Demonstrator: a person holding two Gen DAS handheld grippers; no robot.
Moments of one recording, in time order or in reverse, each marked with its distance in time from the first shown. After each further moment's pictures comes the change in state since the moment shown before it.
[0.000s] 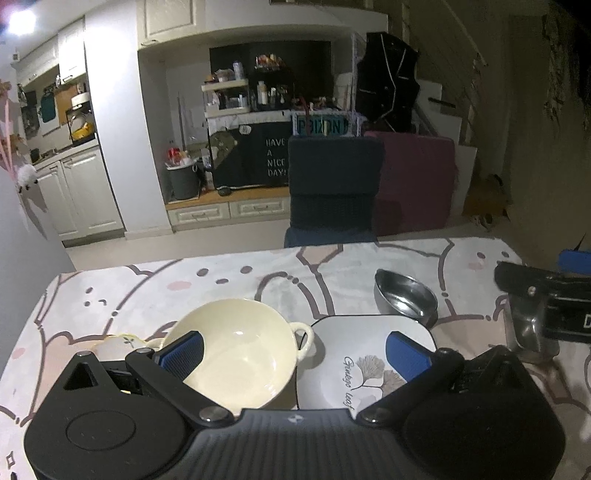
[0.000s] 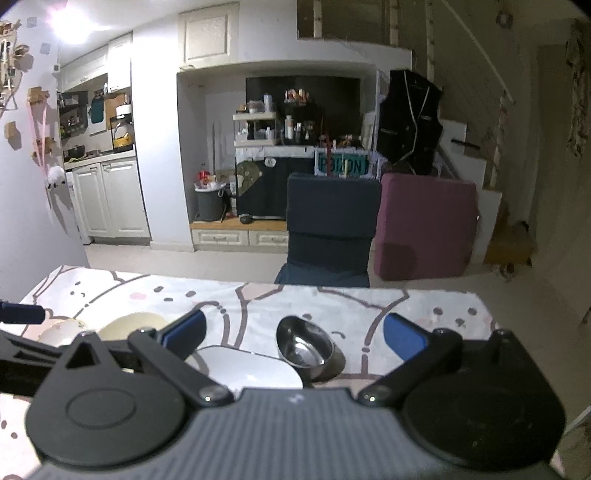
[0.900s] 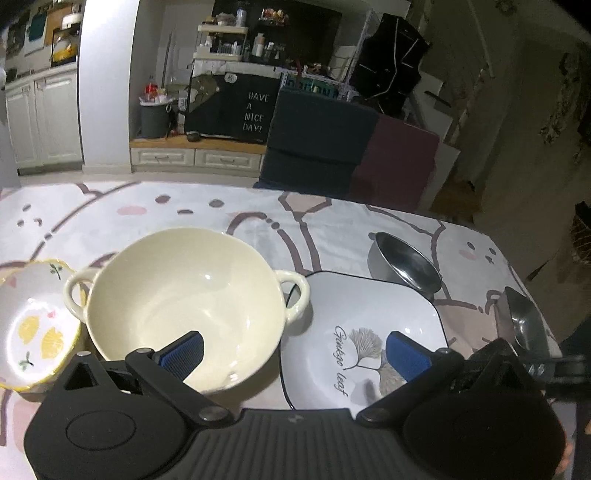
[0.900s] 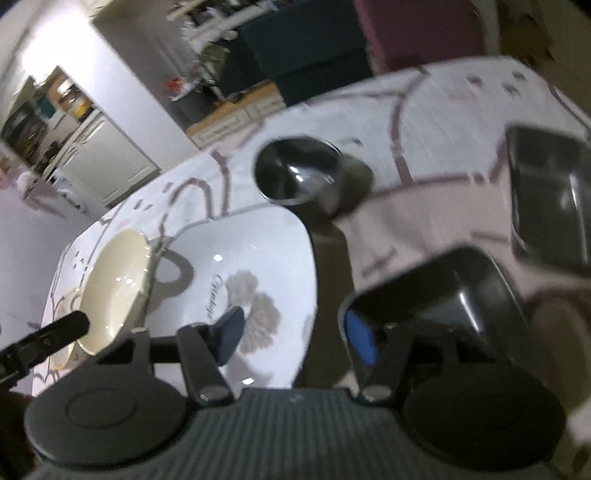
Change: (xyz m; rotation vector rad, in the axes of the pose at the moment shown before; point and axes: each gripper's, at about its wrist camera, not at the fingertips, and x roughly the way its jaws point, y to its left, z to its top) left arm 0.087 0.044 -0.042 -0.178 0.111 -0.204; right arm 0.117 -0.049 -0.071 0.424 0.501 0.155
